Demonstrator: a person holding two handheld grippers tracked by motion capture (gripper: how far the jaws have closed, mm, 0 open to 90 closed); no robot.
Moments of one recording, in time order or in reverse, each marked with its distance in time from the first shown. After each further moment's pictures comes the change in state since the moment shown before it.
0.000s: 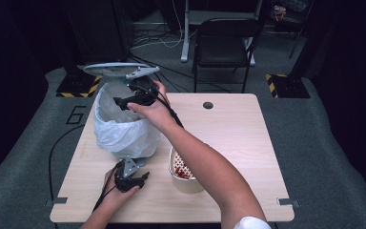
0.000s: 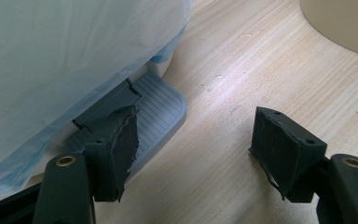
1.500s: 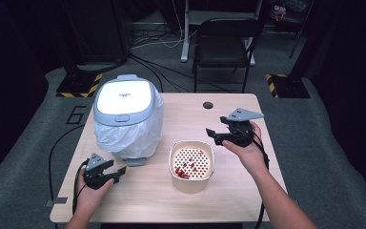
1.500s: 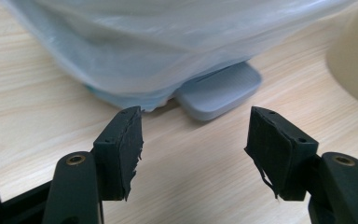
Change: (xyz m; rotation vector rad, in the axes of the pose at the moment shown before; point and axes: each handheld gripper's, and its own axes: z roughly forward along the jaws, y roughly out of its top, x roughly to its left) left arm 0.058 -0.027 -0.057 -0.049 0.000 -0.380; right arm -0.079 -0.166 -0.214 0.059 -0.252 0.034
